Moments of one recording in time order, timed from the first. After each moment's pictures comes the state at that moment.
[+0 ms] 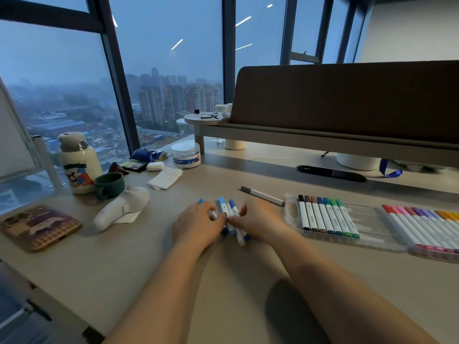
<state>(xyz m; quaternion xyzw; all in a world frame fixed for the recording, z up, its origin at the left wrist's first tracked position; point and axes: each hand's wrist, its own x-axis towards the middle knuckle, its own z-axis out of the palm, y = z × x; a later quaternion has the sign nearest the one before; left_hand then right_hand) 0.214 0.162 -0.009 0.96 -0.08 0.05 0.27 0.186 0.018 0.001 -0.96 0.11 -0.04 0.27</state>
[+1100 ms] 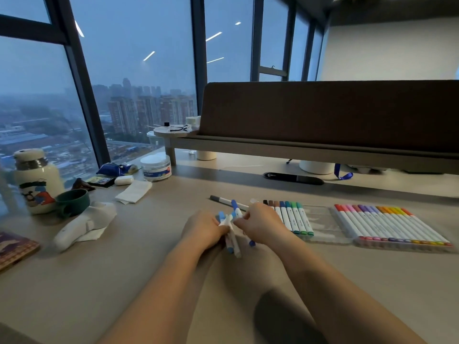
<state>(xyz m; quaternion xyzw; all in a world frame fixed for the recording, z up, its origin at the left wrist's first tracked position) 0.188 0.097 0.012 0.94 -0.16 -0.06 0.29 0.128 -0.028 0.027 -0.94 0.17 -0.06 0.29</state>
